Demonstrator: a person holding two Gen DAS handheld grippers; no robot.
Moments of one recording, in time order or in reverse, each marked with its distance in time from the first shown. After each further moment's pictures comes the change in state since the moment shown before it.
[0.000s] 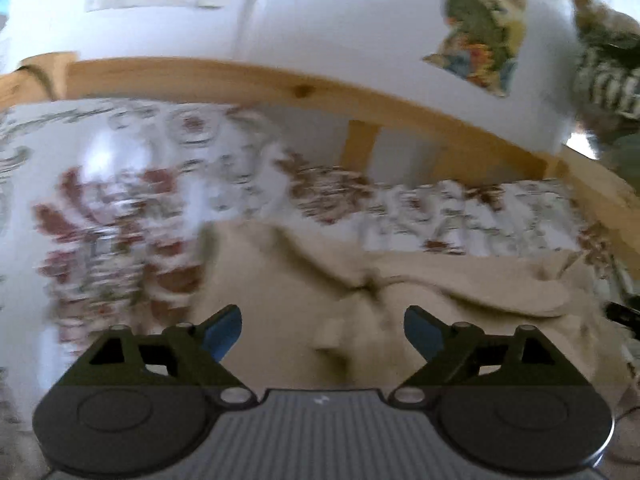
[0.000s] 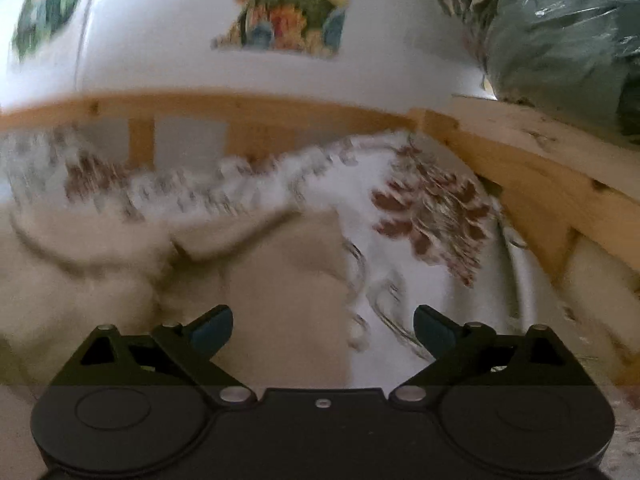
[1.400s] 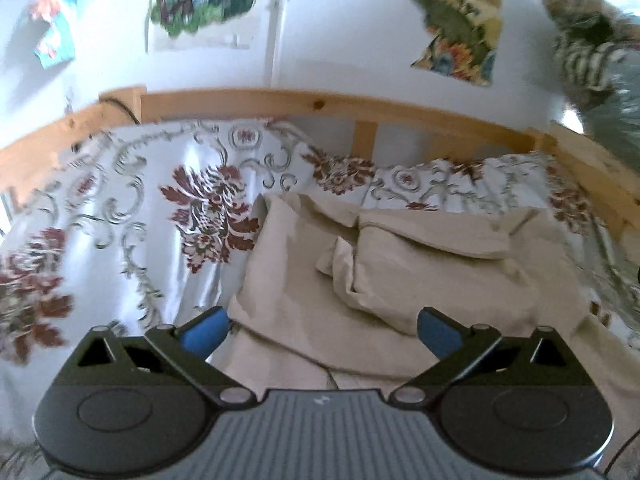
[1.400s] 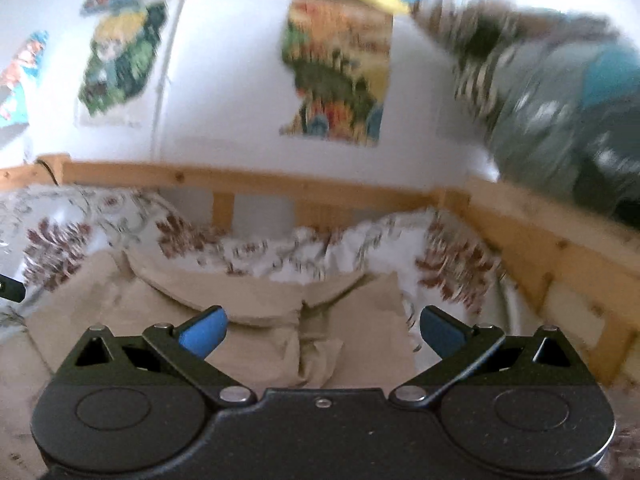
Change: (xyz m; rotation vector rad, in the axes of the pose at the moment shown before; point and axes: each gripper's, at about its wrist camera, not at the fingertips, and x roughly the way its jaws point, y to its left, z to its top) left arm -0.192 -0.066 -0.048 0.034 0.036 0.173; right arm -0.202 0.071 -0.011 -0.066 -0.211 -0.008
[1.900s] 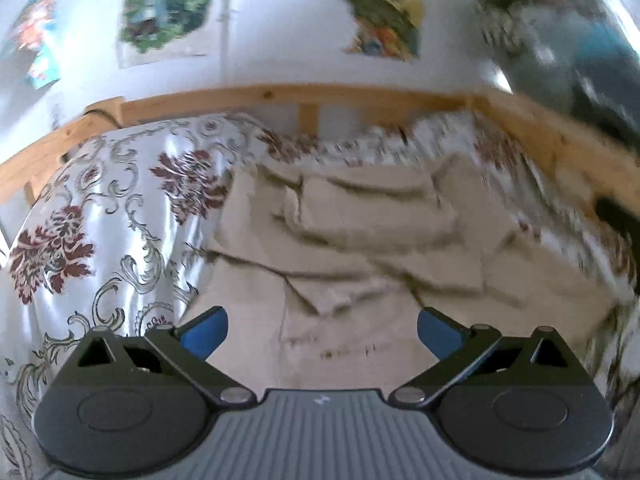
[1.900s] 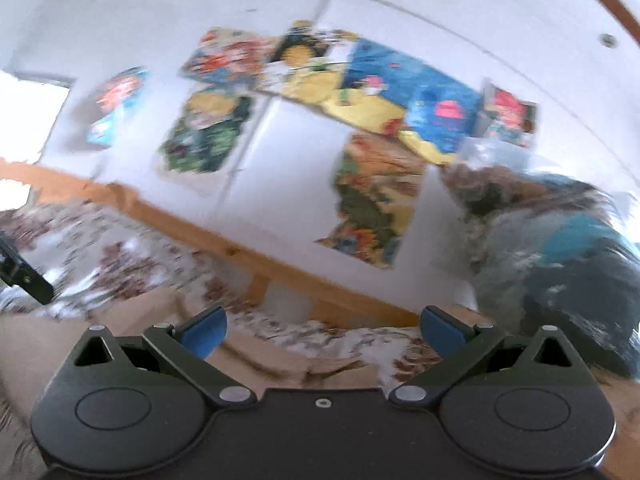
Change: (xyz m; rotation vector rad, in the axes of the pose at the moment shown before) left arm -0.102 -0.040 -0.071 0.159 0.047 -0.062; right arm -0.155 0.027 -0.007 -0.271 -0.231 0.096
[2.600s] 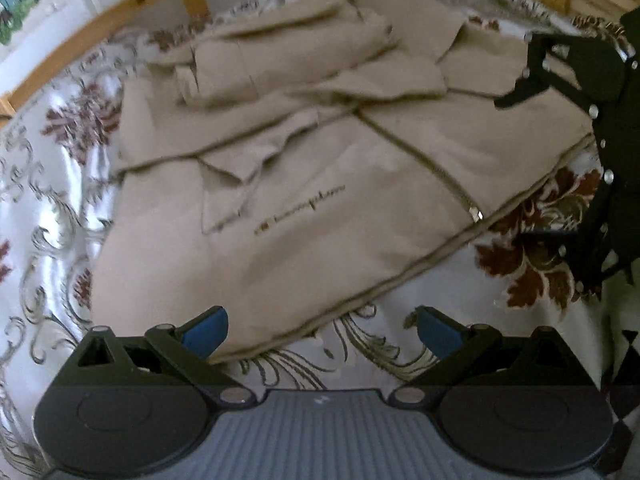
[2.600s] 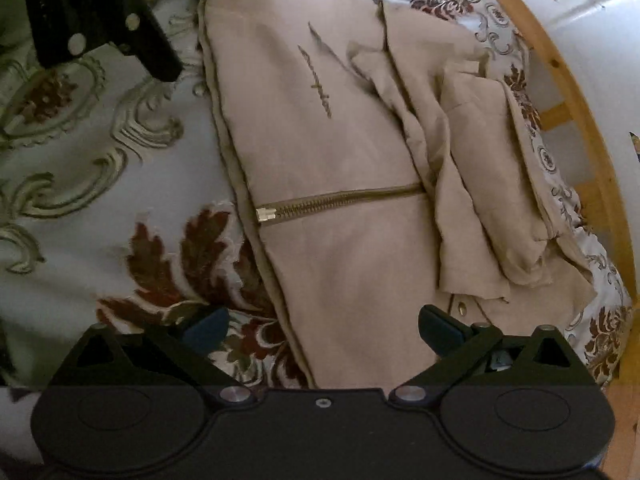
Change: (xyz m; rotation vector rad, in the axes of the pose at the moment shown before) left arm 0.076 -0.053 -0.054 0.338 0.406 -0.050; right arm 0.068 0.095 -0.095 -0.677 0.684 0.646
